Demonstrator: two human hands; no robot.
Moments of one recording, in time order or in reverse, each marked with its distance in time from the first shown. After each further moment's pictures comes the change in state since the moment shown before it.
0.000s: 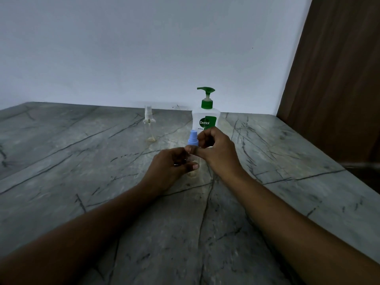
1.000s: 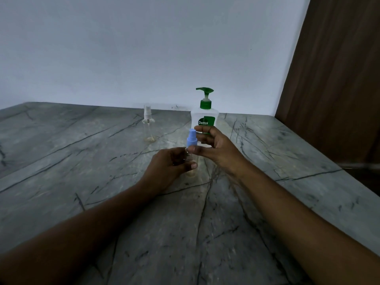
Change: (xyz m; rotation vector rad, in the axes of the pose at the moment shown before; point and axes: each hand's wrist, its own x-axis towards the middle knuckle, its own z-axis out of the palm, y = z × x) left_hand -0.001 -0.001 0.000 -0.010 0.005 -0.001; right_hand 0.007 0.003 -0.016 0.210 -0.291 0.135
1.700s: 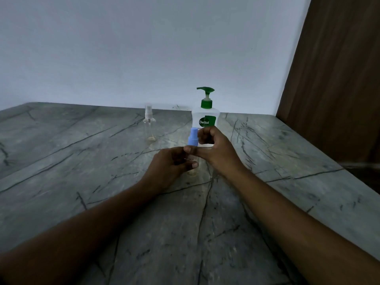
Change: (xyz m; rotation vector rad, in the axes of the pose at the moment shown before) left_hand 0.000 0.001 -0.001 -0.003 -0.009 -0.006; right_hand -0.003 0.002 0.013 -0.115 0.167 -0.086
